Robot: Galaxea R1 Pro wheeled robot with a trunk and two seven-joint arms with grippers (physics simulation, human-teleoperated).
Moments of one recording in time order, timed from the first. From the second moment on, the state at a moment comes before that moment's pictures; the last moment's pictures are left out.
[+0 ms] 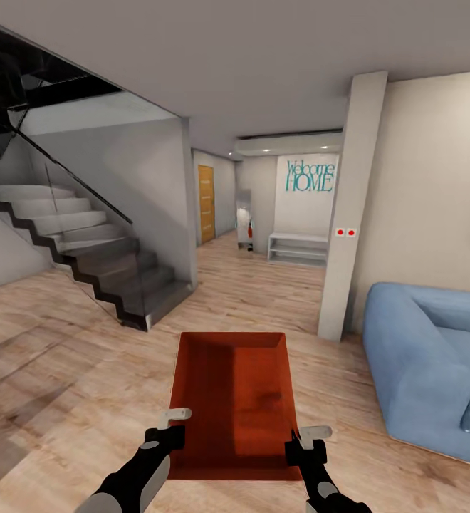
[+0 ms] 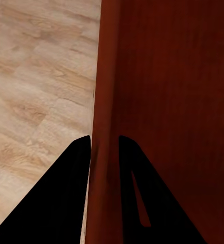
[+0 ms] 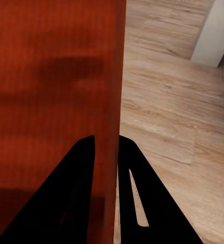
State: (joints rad) left arm -0.54 -0.09 -0.17 -0.39 0.20 0.06 0.21; right arm -0.54 0.08 0.44 -0.13 -0.29 -0.45 -0.18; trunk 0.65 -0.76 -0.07
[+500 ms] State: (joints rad) left arm -0.54 -0.09 -0.17 -0.39 0.20 0.06 0.21; right arm -0.54 0.08 0.44 -0.12 -0.29 -0.45 -0.18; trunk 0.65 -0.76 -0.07
